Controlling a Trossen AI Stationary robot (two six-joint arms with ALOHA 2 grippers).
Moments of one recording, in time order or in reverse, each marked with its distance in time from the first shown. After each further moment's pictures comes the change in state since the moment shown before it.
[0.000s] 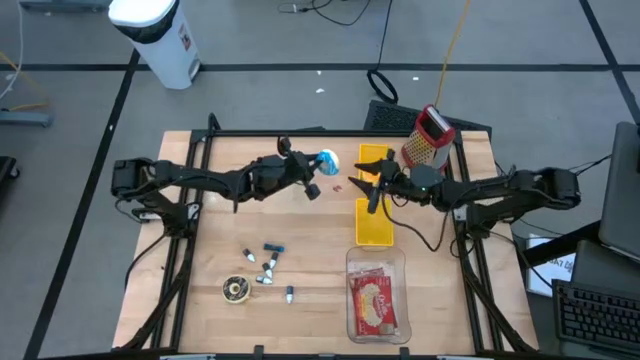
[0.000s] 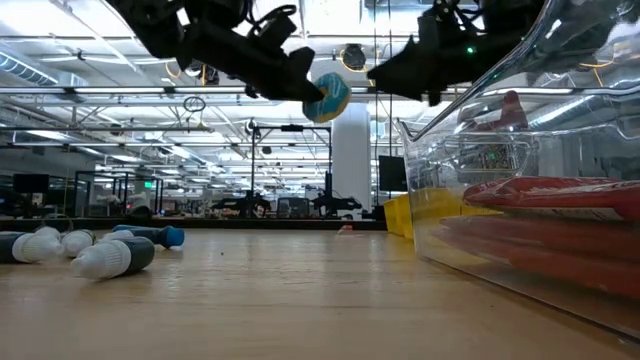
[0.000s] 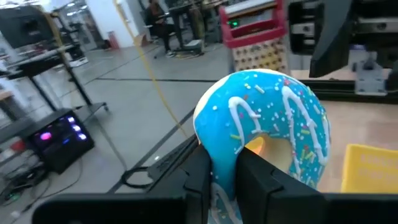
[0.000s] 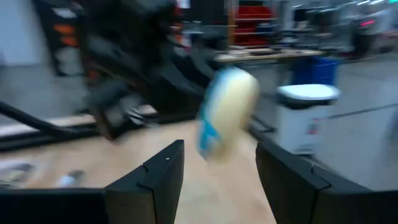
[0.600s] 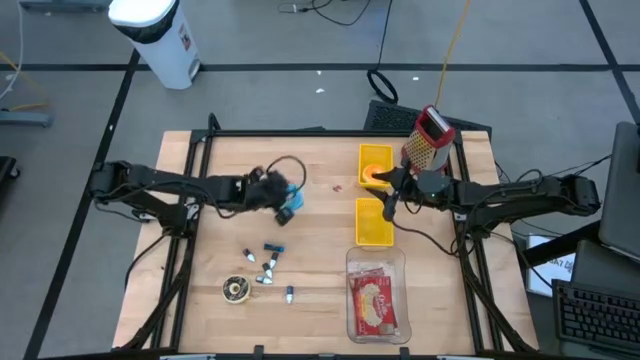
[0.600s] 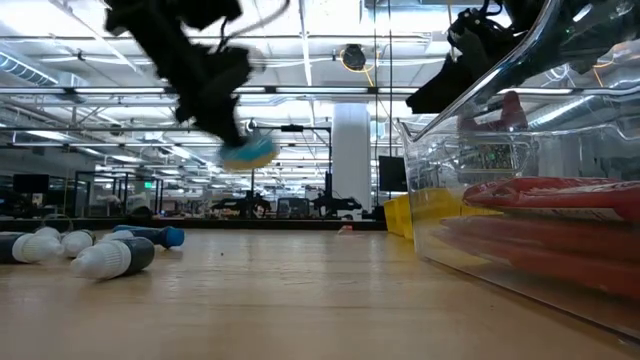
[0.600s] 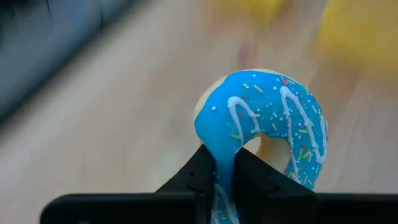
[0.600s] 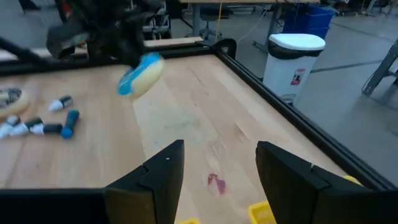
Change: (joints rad) left arm -0.119 -0.193 -0.005 -0.858 -0.025 -0.525; right arm 0.053 -0.263 -0.067 -0.457 0.109 0.005
